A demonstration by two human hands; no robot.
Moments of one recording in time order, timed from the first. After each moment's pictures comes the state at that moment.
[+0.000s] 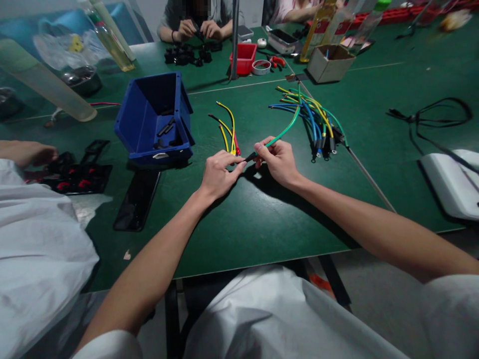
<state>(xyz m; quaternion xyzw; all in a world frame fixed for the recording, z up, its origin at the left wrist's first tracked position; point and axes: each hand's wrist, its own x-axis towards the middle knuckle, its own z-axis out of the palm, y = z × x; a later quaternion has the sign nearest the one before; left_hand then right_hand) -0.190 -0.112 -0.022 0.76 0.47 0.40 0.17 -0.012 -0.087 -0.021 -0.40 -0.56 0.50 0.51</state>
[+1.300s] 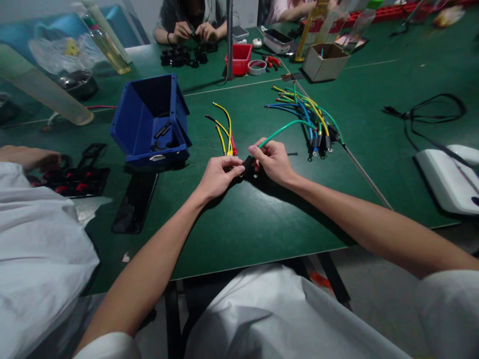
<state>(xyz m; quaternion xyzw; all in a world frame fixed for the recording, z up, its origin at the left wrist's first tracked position) -0.185 -0.111 -0.025 0.62 0.46 0.41 0.48 -0.008 -0.085 -0.024 -0.40 -0.60 0.49 0.49</state>
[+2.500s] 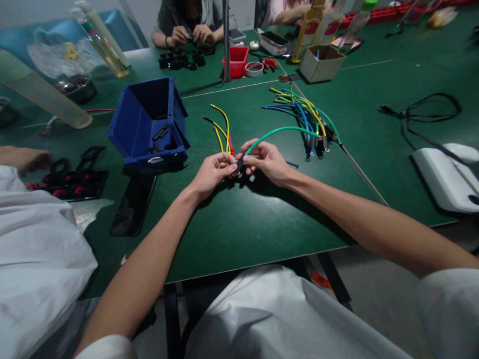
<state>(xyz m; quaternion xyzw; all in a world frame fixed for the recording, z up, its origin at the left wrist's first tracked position) -0.193 -0.106 -0.016 0.48 0.41 0.42 0.65 -0.006 -0.080 -0.027 -0.29 -0.56 0.65 0.43</state>
